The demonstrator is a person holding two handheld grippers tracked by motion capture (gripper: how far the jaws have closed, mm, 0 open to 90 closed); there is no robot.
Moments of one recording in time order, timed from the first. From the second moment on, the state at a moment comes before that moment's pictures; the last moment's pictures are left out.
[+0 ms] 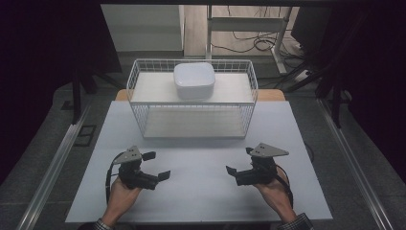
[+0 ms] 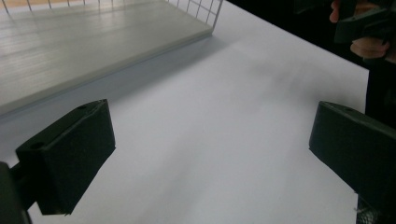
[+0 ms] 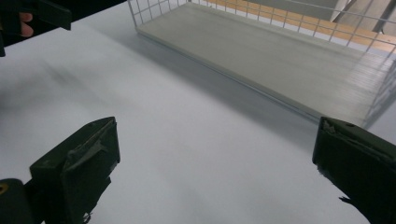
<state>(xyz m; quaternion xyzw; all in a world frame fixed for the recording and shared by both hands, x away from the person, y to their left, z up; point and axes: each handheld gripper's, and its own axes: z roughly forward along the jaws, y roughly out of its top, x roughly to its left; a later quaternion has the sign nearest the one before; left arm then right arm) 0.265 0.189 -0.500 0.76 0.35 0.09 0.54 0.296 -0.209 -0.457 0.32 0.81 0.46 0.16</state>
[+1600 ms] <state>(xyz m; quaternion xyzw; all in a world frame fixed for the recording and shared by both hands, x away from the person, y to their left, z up) 0.233 0.170 -0.549 0.85 0.36 0.07 0.38 0.260 -0.225 -0.523 0.33 0.88 0.30 0.14</state>
